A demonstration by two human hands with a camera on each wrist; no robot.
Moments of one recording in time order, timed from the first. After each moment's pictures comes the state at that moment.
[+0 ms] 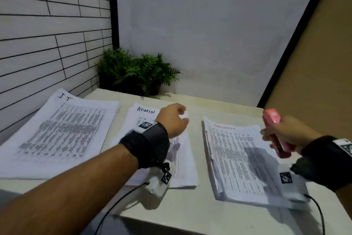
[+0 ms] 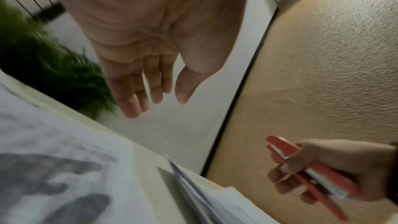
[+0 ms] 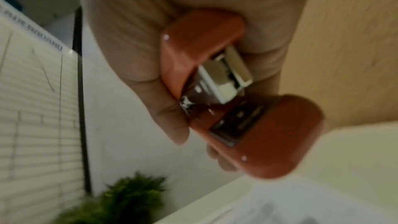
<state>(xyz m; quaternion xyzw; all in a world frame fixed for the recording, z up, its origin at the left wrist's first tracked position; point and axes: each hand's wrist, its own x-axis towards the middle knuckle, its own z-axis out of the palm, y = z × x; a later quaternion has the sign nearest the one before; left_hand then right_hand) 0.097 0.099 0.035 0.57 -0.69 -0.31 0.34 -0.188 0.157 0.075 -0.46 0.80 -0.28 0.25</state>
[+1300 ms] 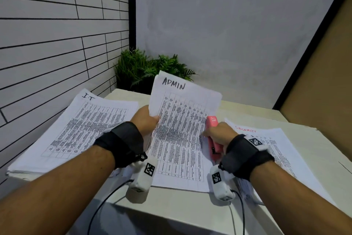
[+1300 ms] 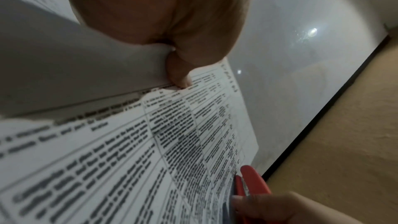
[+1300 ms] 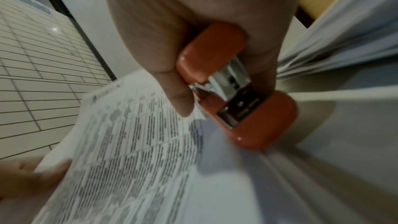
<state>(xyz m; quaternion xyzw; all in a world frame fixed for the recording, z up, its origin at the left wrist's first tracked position) 0.212 0.081 0.011 0.61 -0.59 -0.38 0.38 -0.014 0.089 0.003 -0.50 0.72 -0.30 0.36</state>
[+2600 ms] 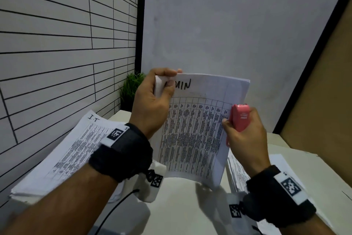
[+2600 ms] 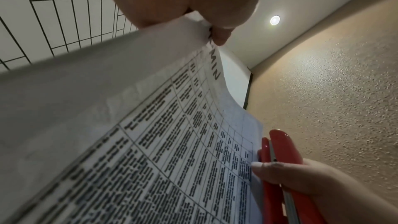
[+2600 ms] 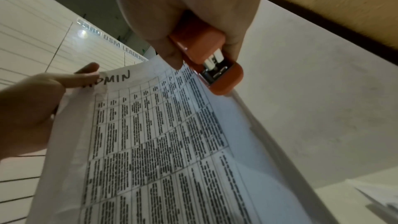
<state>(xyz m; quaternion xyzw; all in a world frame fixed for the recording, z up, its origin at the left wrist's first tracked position) 0.201 0.134 0.126 0.26 -0.62 -0.24 0.70 -0.011 0.148 0.084 -0.59 0.53 -0.59 0.09</state>
